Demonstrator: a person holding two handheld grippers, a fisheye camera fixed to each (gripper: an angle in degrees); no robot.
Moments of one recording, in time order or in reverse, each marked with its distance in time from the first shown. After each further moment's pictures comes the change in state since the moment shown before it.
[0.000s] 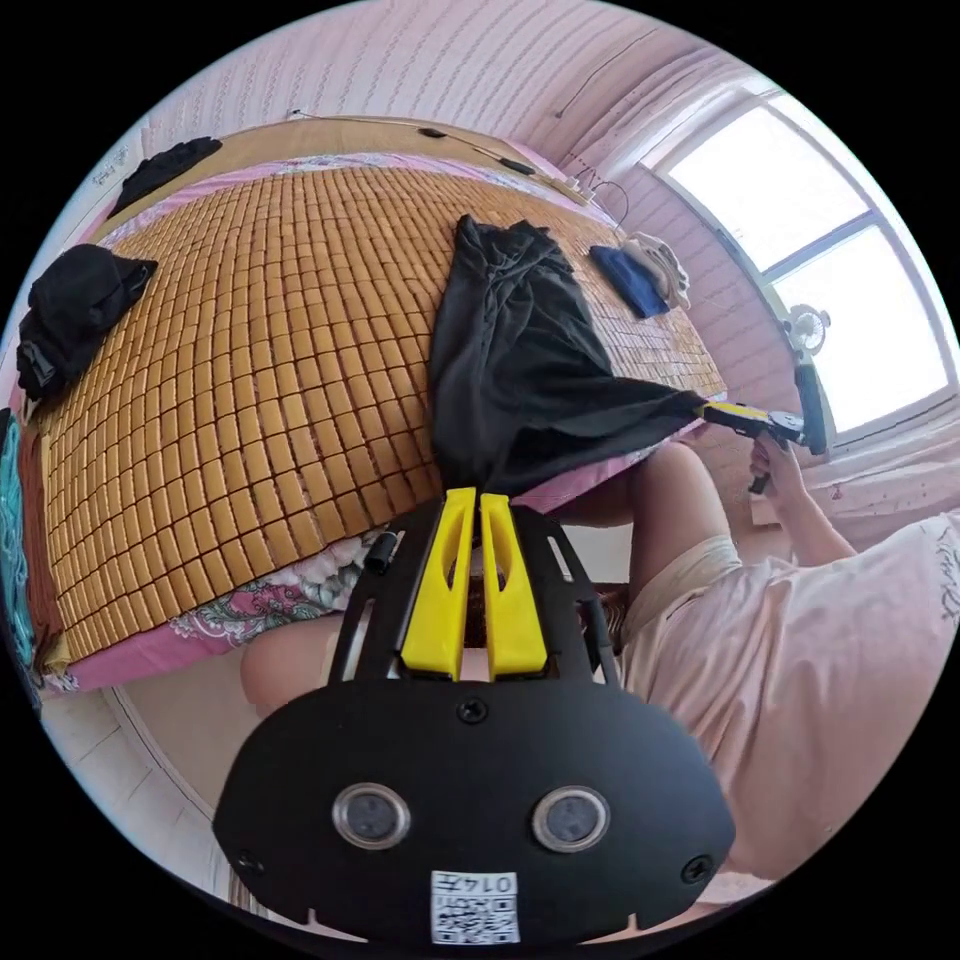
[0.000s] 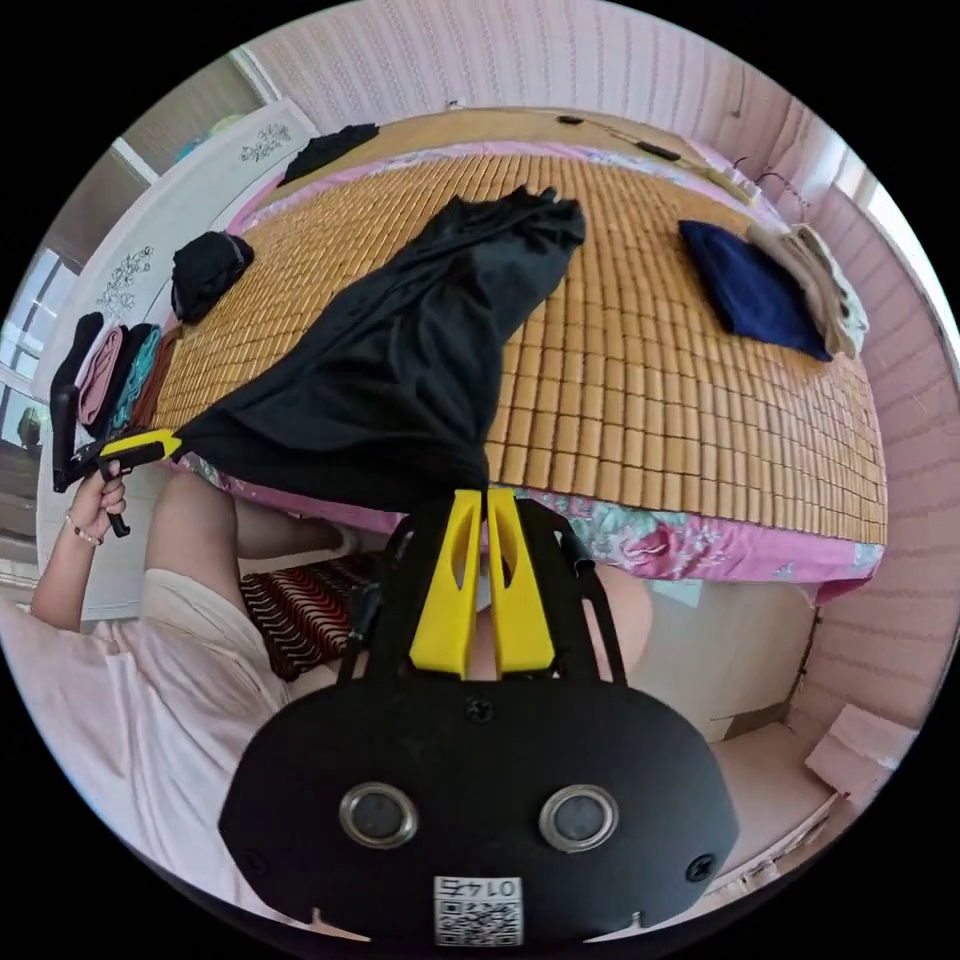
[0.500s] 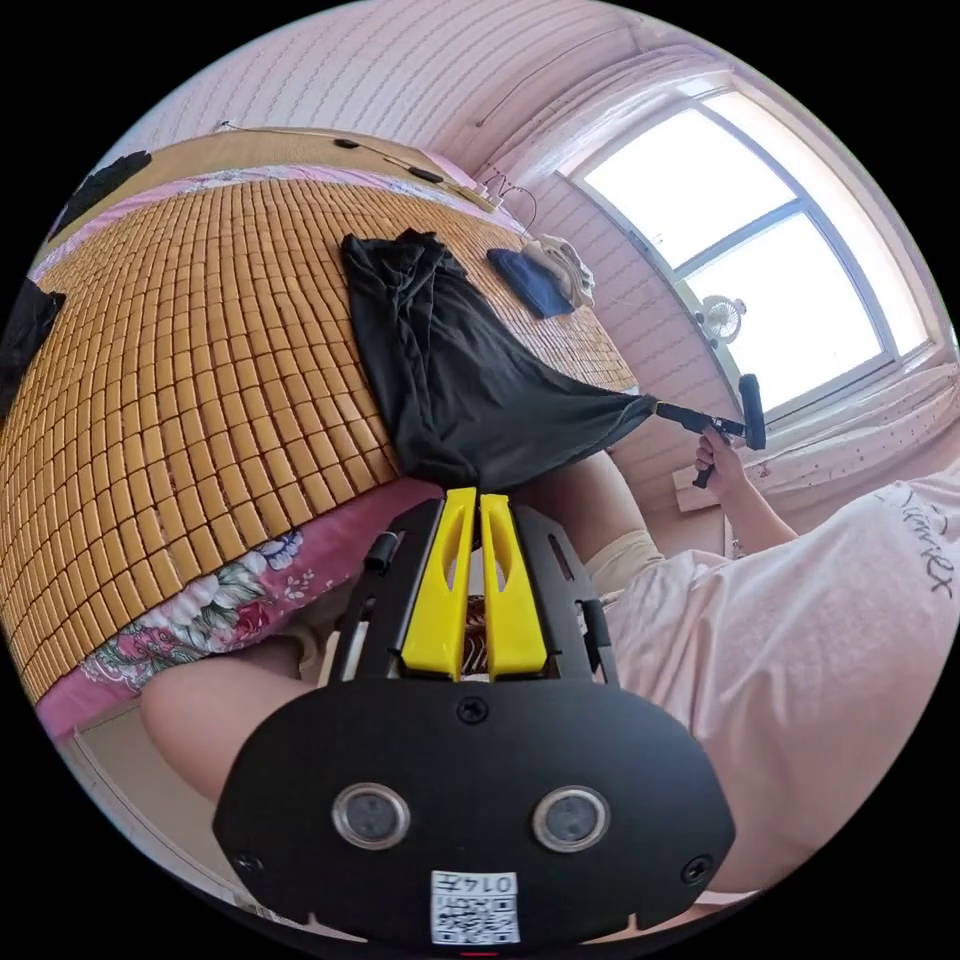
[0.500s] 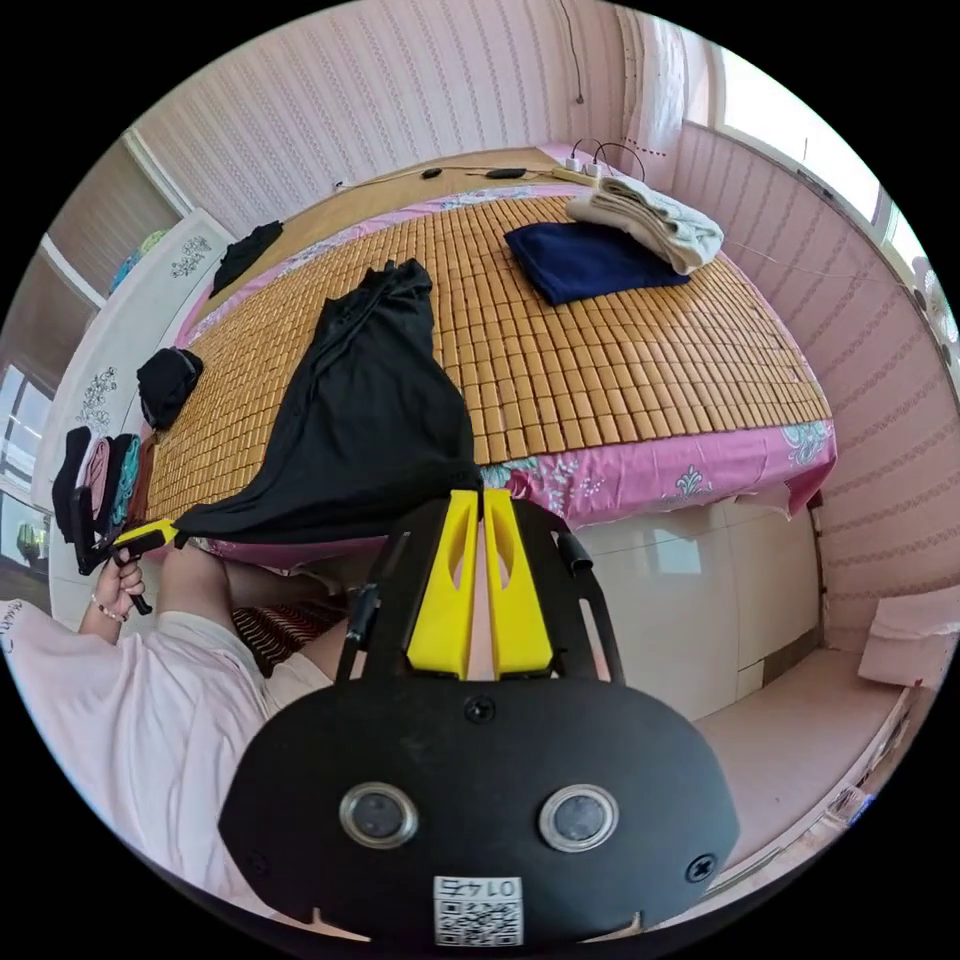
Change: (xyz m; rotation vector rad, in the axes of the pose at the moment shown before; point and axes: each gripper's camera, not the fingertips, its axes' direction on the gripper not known) left arm 0.076 0.055 -0.016 0.065 0.205 0.079; right arm 0.107 0.134 -0.095 0.115 0.013 0.220
